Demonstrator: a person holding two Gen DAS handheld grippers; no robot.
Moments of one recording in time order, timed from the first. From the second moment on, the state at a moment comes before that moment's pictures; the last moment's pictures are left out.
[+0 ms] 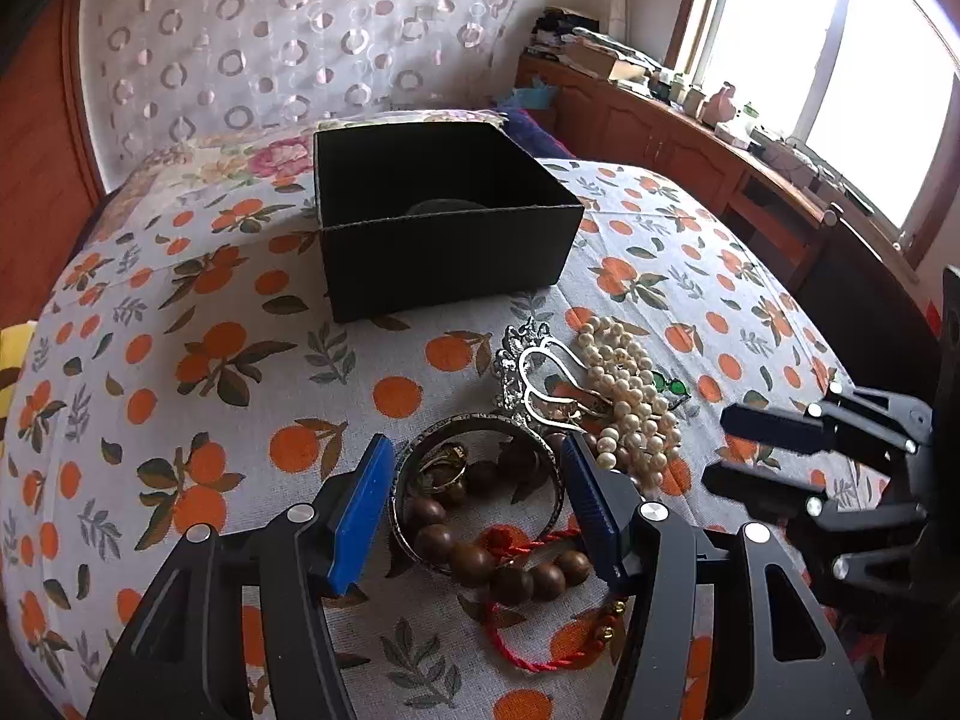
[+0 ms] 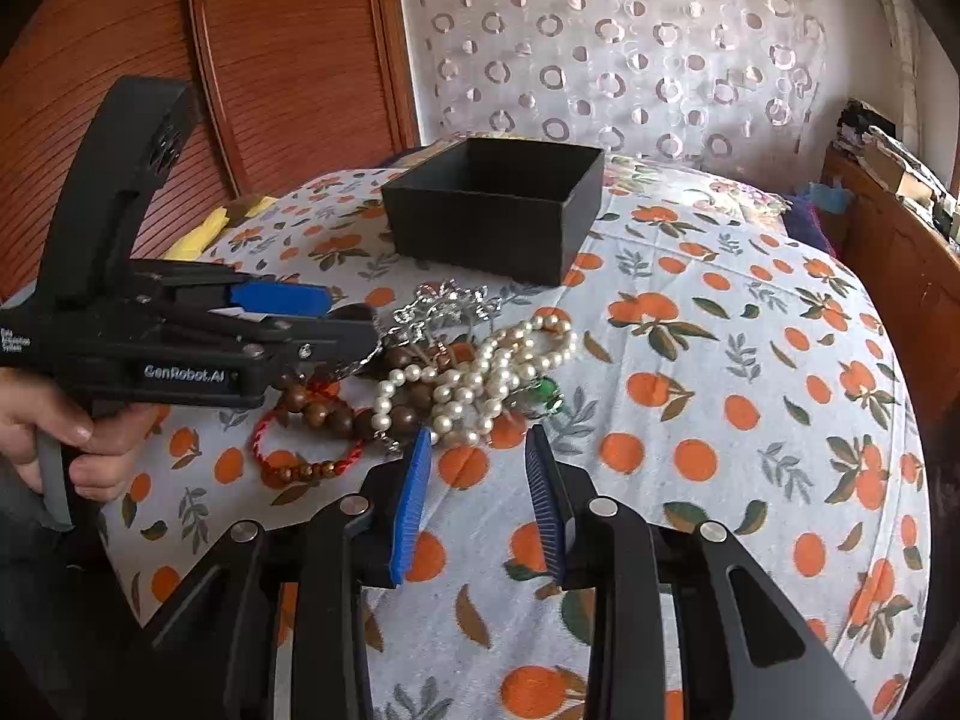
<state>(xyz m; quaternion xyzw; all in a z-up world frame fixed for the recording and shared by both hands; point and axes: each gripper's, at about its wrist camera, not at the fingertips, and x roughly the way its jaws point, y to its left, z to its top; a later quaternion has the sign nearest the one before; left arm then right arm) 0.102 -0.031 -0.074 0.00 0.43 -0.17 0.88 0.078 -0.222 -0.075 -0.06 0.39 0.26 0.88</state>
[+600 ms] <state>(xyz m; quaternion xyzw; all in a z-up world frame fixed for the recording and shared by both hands) 0.104 -0.022 -0.068 0.00 0.42 -0.16 0.89 0.079 -0.220 -0.076 -0.05 0.39 0.26 0.88</state>
